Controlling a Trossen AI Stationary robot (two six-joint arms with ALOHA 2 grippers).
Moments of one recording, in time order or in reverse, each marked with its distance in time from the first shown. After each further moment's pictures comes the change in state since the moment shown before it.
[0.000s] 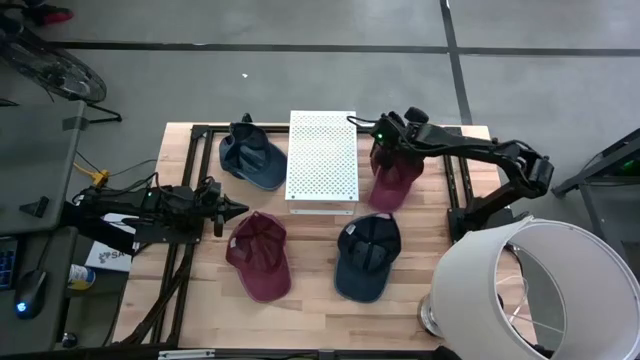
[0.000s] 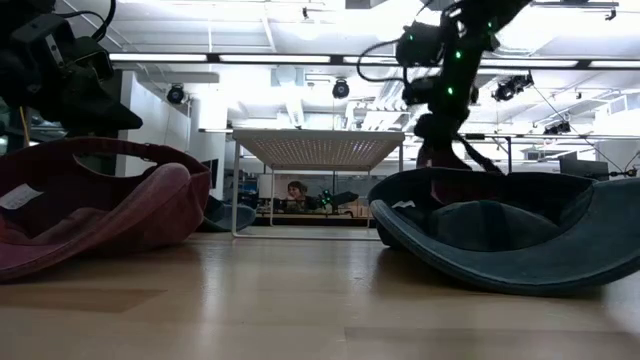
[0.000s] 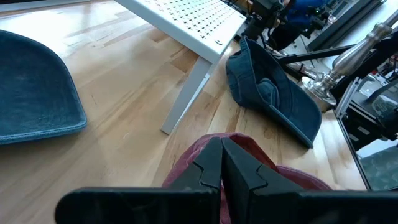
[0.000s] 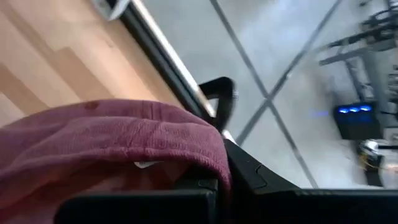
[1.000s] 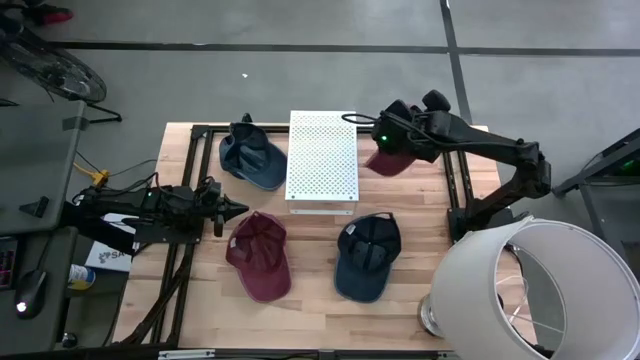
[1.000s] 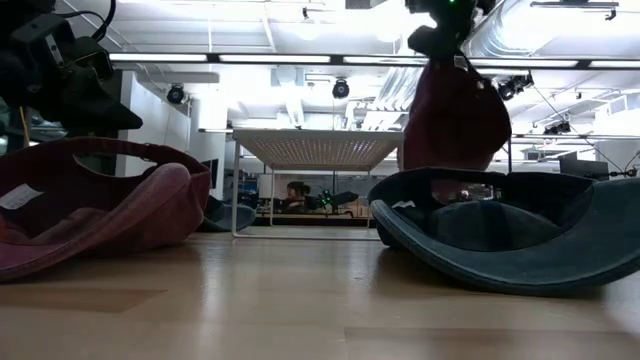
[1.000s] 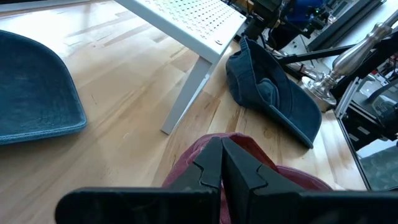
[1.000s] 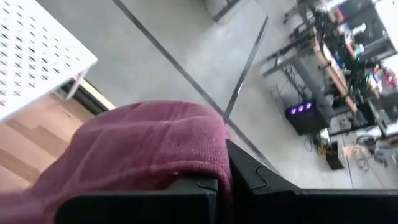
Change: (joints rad) left arm 0.000 0.000 0.000 0.000 0.000 0.000; right arm 0.226 0.000 0.488 -0.551 0.319 0.329
